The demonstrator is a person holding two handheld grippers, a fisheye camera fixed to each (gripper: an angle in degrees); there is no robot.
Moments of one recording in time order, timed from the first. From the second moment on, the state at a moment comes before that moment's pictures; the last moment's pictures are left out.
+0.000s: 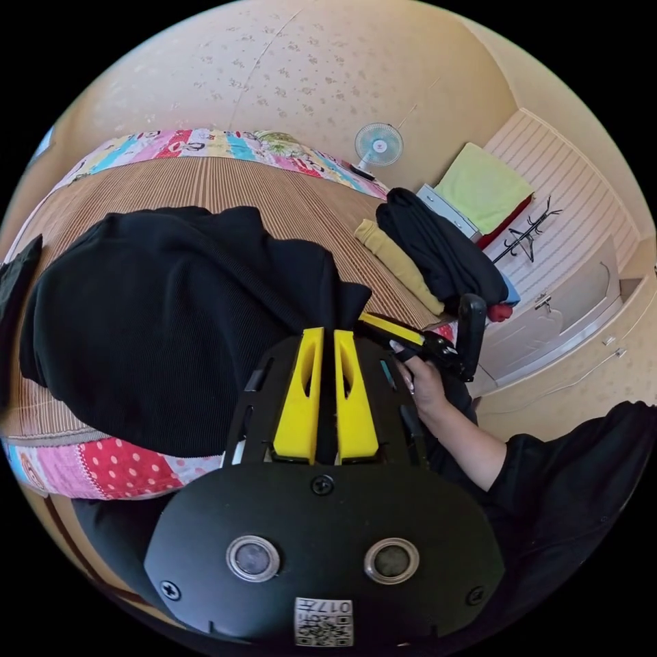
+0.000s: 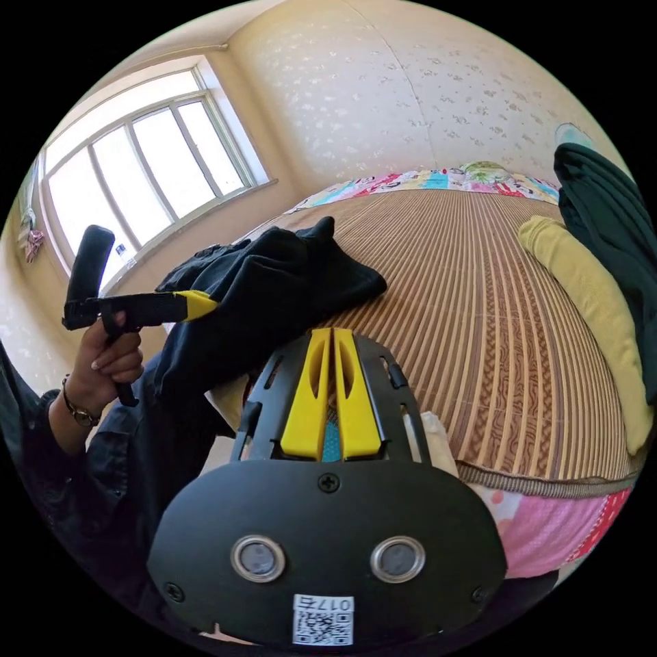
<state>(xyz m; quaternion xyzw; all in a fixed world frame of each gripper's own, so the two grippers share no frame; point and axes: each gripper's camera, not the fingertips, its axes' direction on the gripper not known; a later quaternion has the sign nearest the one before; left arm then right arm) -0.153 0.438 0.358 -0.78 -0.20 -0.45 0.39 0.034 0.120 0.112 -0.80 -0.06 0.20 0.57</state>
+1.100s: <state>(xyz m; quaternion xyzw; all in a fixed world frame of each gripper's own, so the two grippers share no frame) -0.137 0.425 0.334 -0.80 0.03 -0.42 0.42 0.120 0.083 0.136 -0.74 -0.06 0.20 0.64</state>
